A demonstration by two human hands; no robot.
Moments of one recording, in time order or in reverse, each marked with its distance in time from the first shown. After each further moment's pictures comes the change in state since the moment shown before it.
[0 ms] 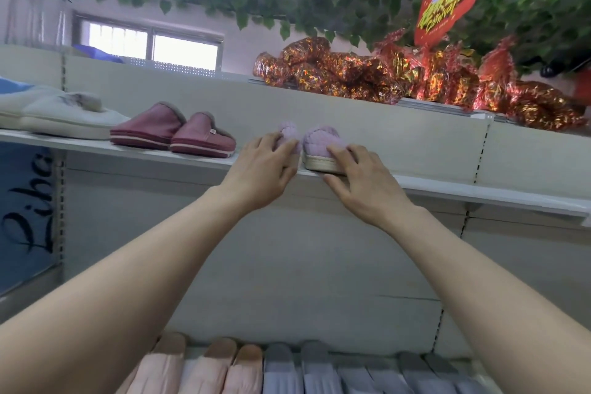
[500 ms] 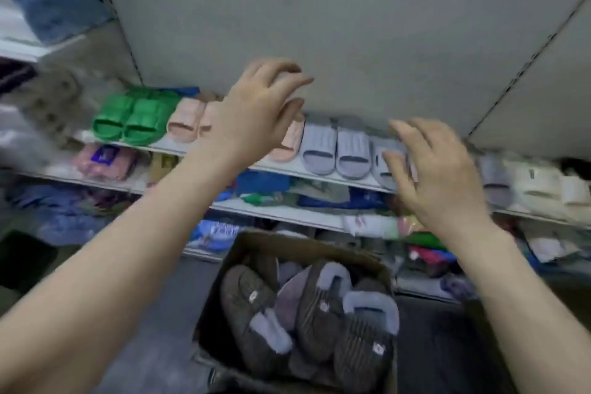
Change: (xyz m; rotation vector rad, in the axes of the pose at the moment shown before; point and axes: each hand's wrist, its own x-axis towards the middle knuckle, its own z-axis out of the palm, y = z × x) left_hand -0.306 0.094 0.031 -0.159 -0.099 -0.045; right_hand -0.351 -0.026 0.048 0.176 -0.130 -0.069
